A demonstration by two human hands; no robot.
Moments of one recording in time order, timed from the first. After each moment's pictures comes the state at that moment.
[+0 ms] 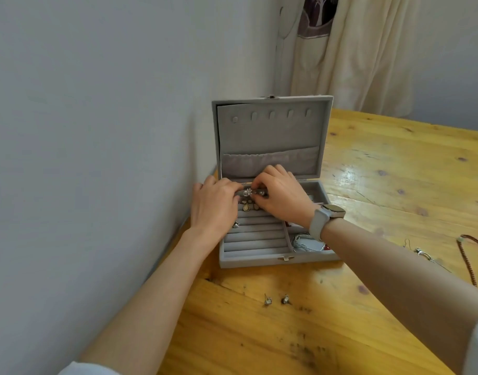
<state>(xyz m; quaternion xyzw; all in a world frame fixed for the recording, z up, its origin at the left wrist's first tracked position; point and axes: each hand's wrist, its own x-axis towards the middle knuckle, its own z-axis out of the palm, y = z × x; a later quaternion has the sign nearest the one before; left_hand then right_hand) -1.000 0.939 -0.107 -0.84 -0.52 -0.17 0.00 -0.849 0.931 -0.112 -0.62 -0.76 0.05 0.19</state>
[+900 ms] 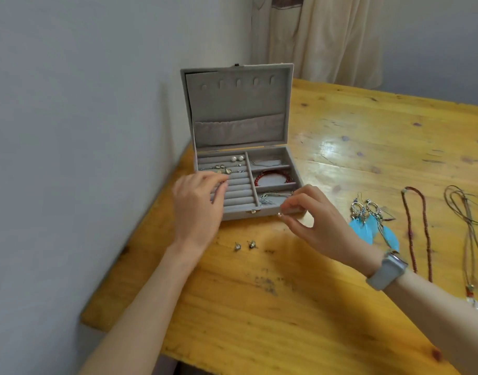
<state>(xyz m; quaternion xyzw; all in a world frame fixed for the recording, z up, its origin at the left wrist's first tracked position) -0.998 0.845 -0.108 -0.78 -0.50 -0.37 -0.10 -0.796 0.771 -0.128 -0.58 -0.72 0.13 0.36</state>
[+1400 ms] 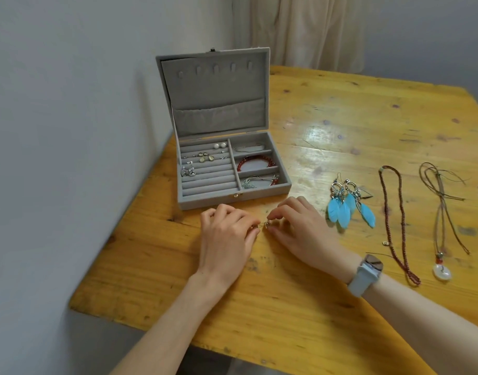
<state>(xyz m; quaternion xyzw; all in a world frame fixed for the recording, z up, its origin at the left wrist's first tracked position) -0.967 0.769 -0.136 -0.87 -0.43 -0.23 -0.07 -0.804 0.733 -0.152 -0.64 -0.72 0.07 0.27</state>
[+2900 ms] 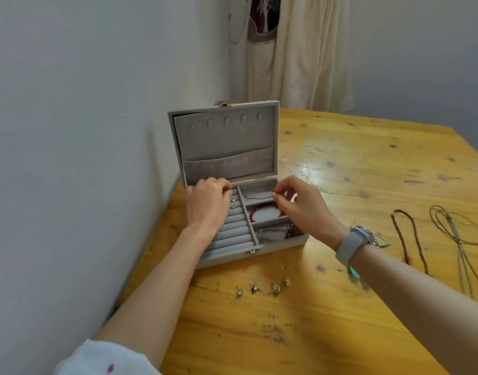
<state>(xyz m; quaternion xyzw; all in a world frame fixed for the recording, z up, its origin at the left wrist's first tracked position) -0.956 0.930 -0.098 -0.83 -0.51 -0.23 -0.09 -0.797 0.846 -0.093 -0.69 -0.58 0.17 0.40</state>
